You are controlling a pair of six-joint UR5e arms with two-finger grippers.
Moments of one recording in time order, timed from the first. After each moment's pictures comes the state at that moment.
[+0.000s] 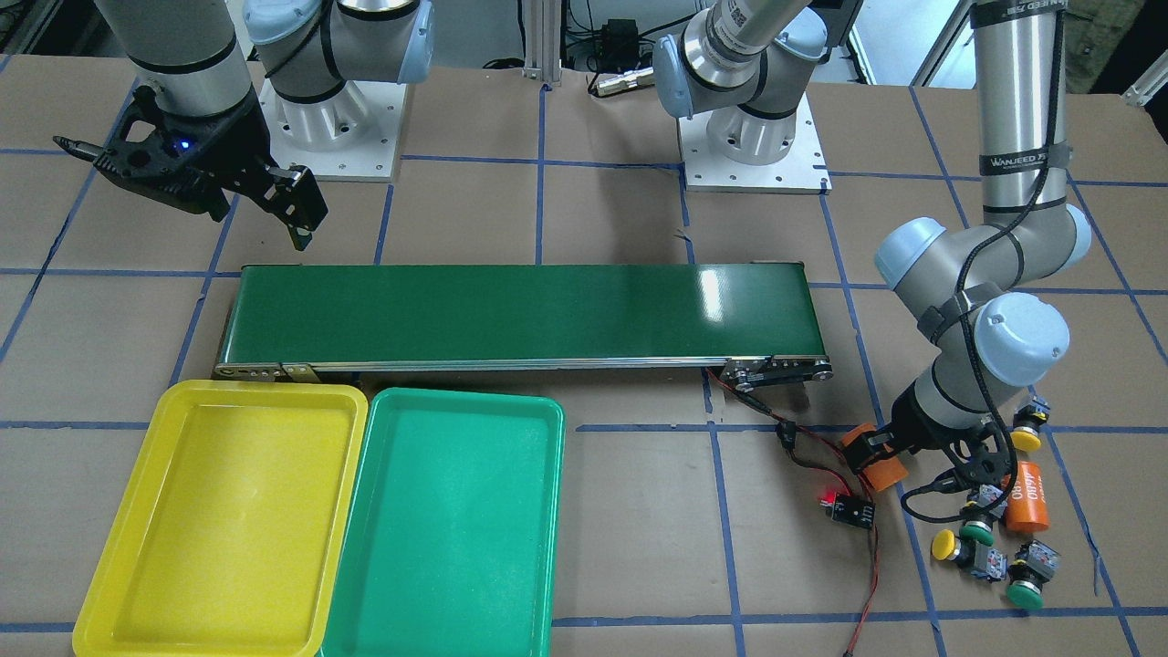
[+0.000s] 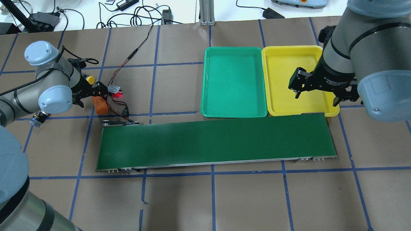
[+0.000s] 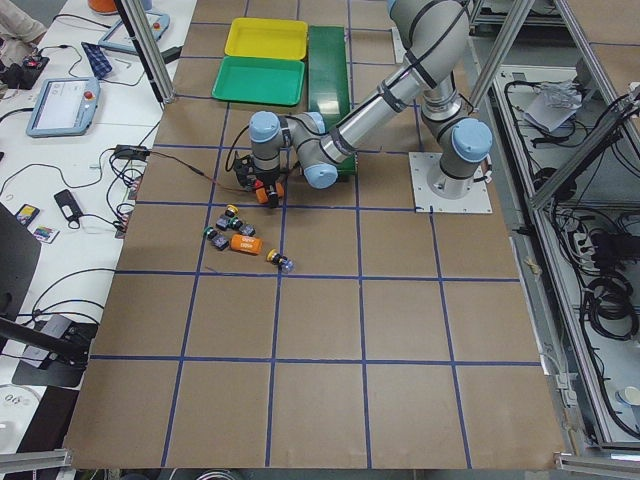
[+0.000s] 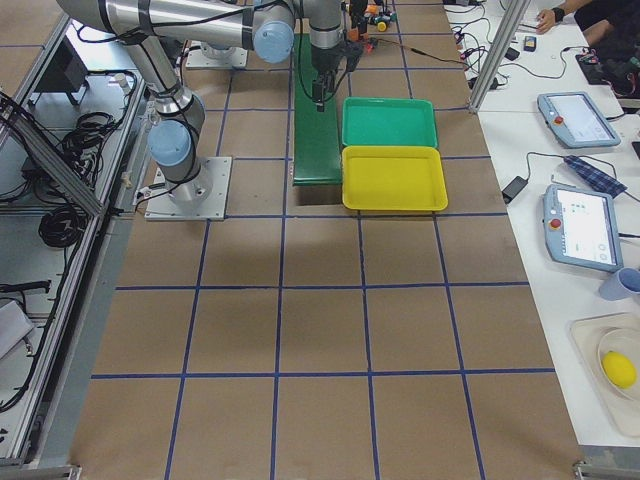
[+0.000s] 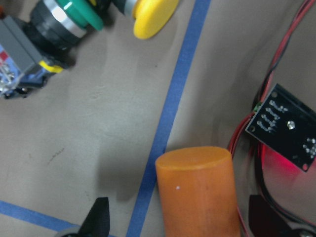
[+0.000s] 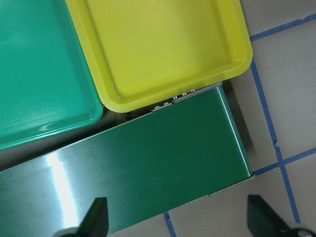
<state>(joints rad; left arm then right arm) -1.22 -2.04 -1.86 -0.75 1.58 0.05 1.54 -1.70 1.84 -1.75 -1.65 0.30</state>
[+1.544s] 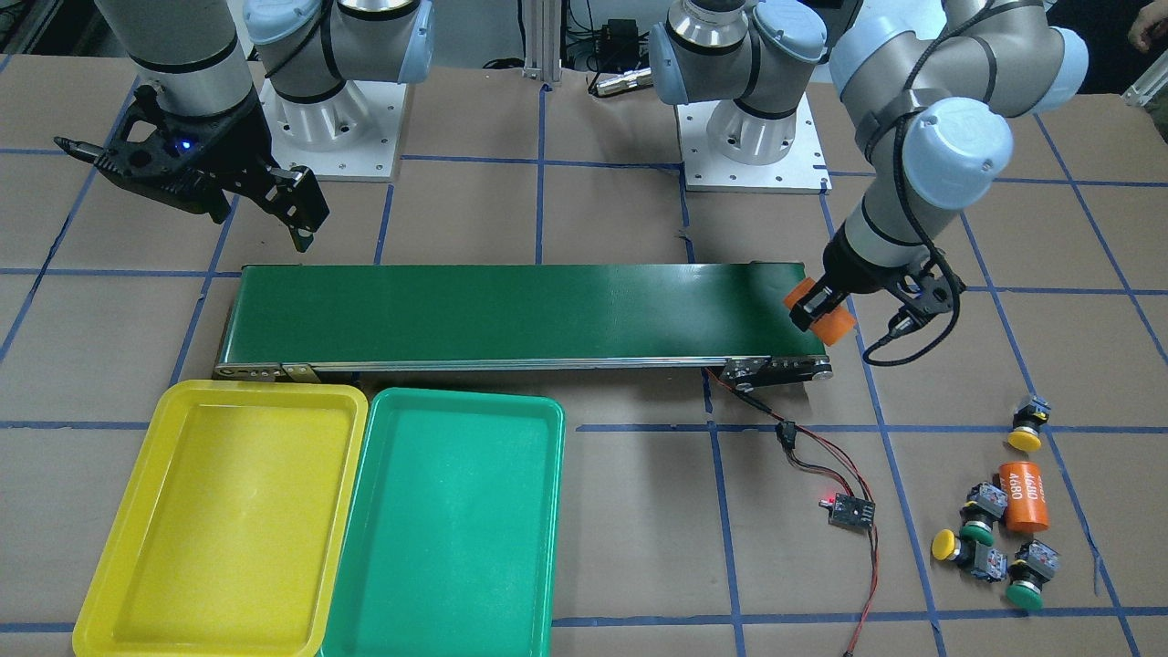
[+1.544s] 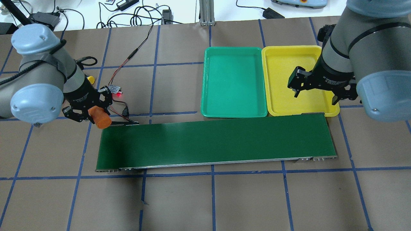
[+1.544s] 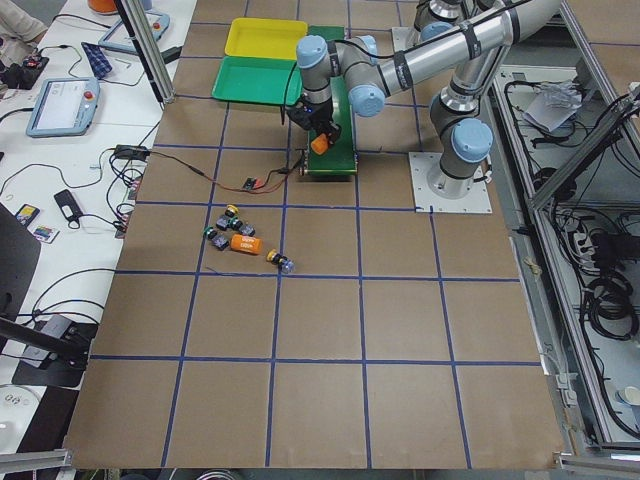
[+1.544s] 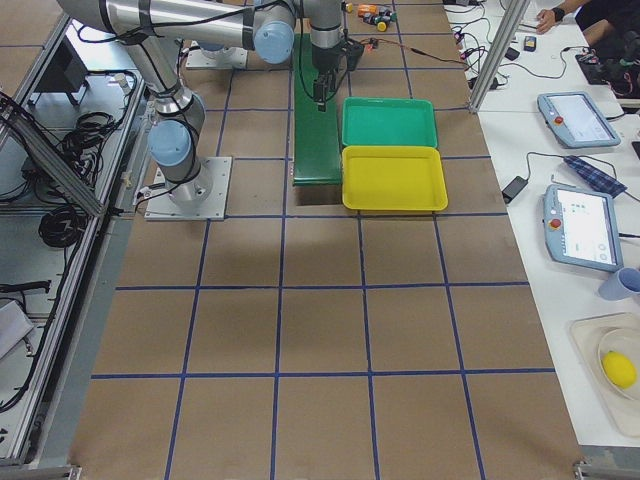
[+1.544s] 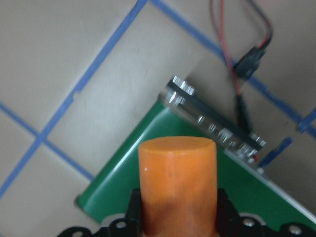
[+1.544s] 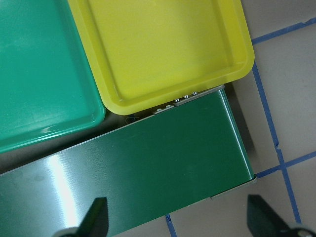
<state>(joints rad) -1.41 -1.54 -2.07 -1.27 1.61 -0.67 1.54 -1.70 1.84 -1.76 -1.65 0.29</state>
